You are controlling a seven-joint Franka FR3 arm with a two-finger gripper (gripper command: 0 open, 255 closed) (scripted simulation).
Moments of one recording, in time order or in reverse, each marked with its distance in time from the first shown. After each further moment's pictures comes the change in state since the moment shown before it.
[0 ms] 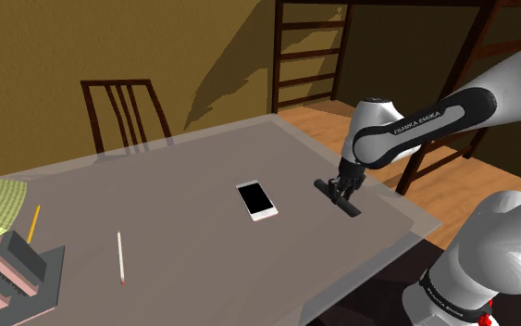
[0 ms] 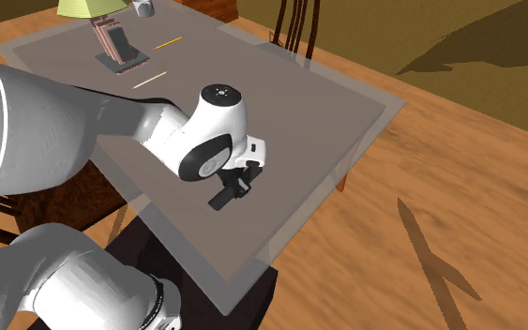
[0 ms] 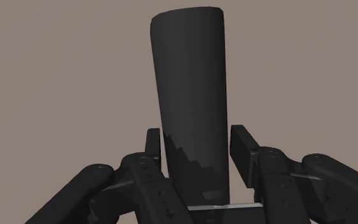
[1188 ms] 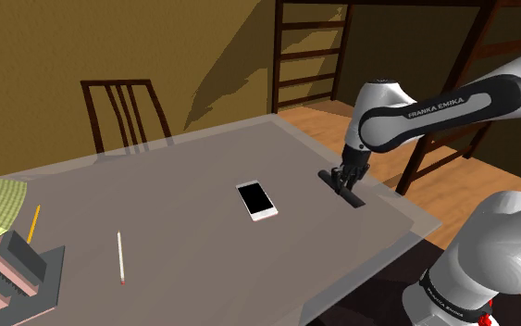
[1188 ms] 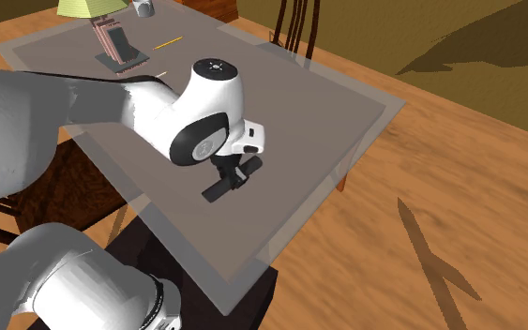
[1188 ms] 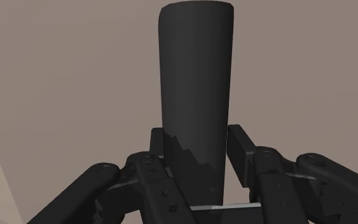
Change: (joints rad) arm -0.008 -0.112 0.015 0.056 -0.012 -0.170 0.021
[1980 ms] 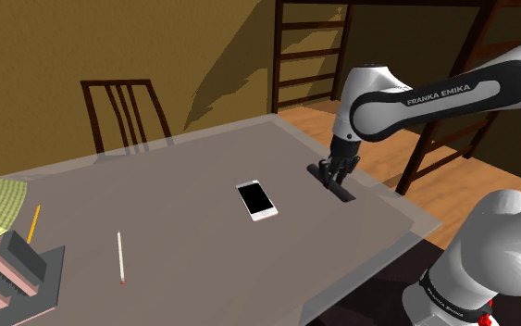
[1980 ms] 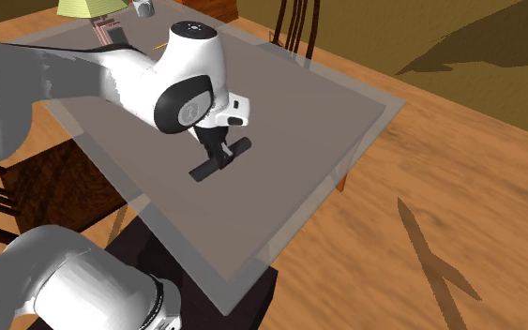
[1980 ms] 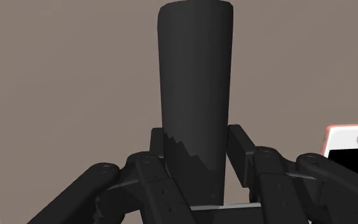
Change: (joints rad) arm 0.057 -0.004 0.084 0.103 0.048 -0.101 0.104
